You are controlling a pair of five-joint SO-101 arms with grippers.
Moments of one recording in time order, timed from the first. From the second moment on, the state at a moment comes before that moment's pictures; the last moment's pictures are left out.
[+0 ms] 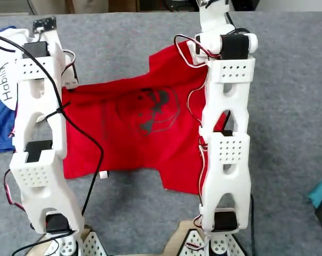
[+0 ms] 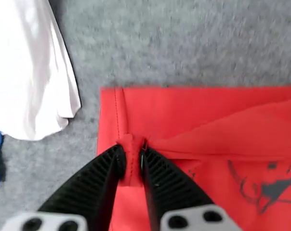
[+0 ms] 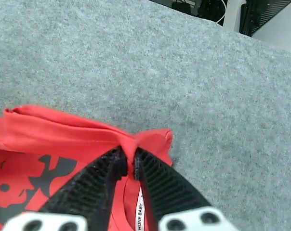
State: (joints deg) left arm -10.7 26.8 -34.4 89.8 -2.3; right arm -6.2 51.2 -93.0 101.5 7.5
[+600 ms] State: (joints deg) left arm -8.2 26.8 -22.5 90.4 -8.7; right arm -7.2 20.5 -42.1 101.5 9.5
